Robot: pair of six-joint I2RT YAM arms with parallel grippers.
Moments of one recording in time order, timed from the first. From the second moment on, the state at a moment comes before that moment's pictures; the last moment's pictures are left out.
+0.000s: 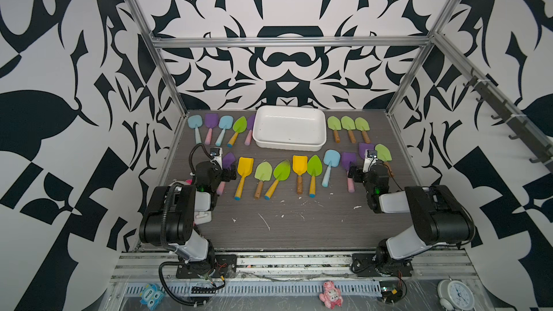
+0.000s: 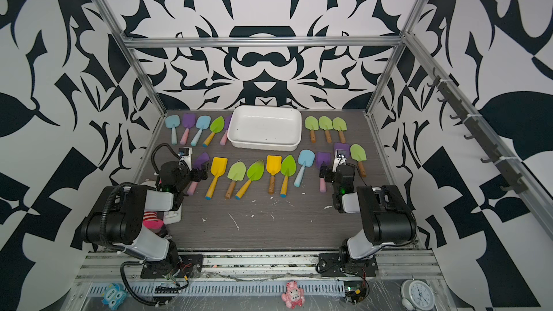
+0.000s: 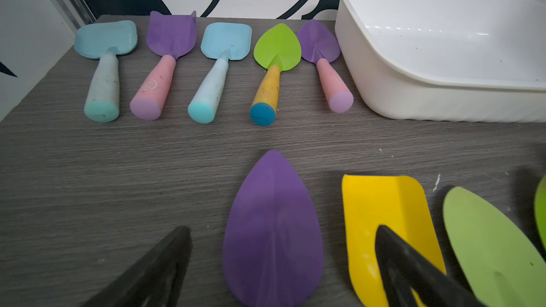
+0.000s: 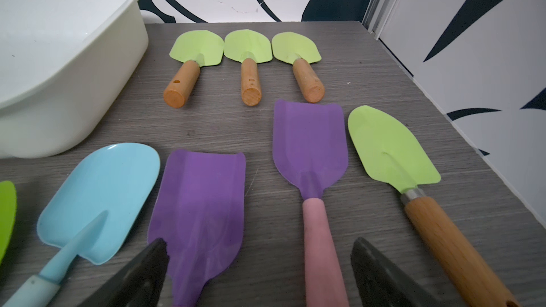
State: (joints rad) left arm 0.00 1.57 0.37 0.81 0.17 0.00; right arm 0.03 1.55 0.32 0.82 0.10 0.04
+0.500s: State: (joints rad) left arm 0.00 1.57 0.37 0.81 0.16 0.00; right arm 0.04 1.55 0.32 0.81 0.09 0.04
